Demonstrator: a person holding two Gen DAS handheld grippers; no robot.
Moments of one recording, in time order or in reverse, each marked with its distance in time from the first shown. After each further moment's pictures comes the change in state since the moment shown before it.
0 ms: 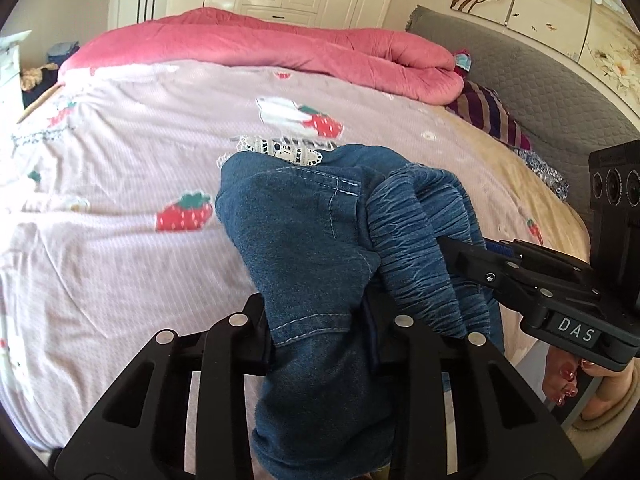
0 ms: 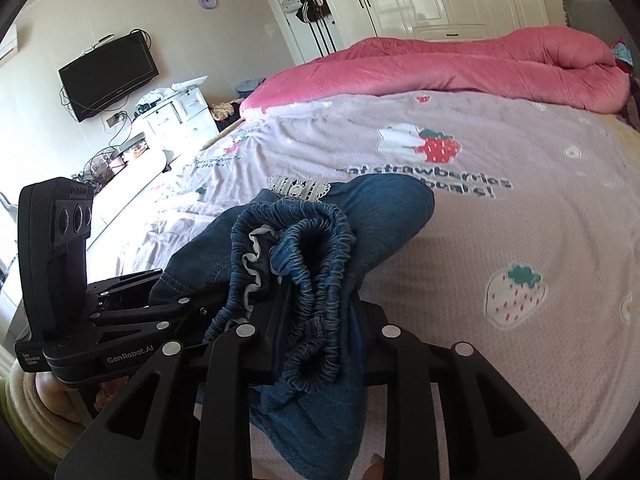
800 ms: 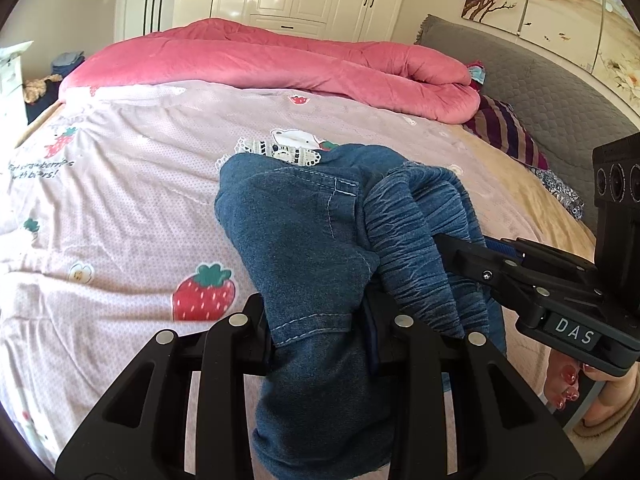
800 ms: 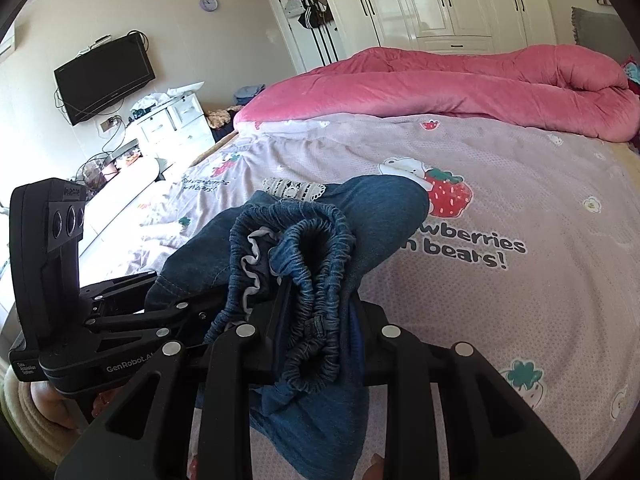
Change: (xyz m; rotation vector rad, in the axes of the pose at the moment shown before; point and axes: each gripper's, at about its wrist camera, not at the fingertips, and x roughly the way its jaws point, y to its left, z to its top) left arm 0.028 0.024 0.062 0.001 -0.025 0.034; right arm 0.046 -0.013 0.060 -0.013 -0.012 -0.022
